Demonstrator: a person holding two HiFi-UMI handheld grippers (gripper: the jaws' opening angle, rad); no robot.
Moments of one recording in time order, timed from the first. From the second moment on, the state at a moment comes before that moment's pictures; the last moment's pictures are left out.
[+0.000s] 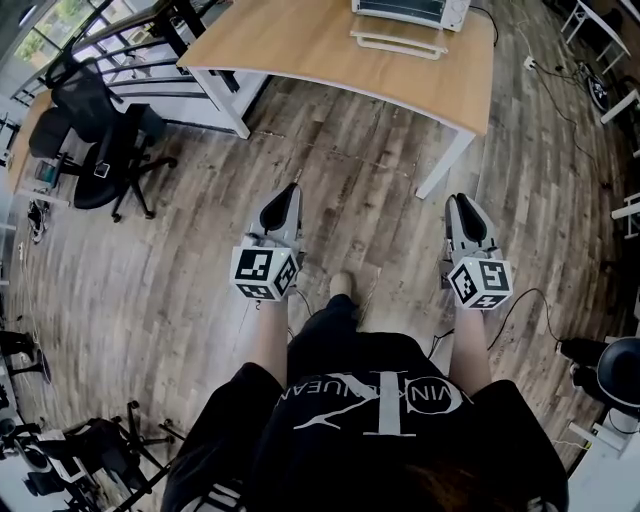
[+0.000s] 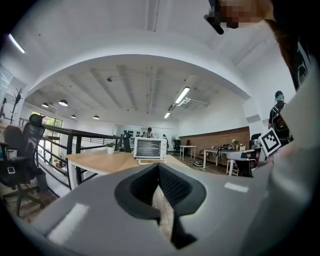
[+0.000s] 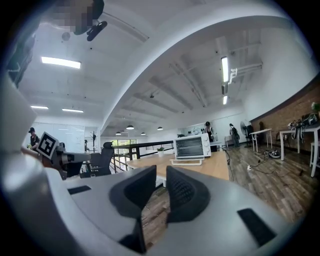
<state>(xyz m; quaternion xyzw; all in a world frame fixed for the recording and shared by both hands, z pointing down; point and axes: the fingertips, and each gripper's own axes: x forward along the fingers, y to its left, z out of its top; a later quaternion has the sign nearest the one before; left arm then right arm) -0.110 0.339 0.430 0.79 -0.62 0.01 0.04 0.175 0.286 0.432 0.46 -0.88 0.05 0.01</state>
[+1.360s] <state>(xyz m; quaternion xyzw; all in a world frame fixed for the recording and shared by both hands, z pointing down) -0.170 0.179 0.443 0.81 -0.58 -0.01 0.08 0.125 0.161 0.425 0.51 -0.86 0.07 0.01</state>
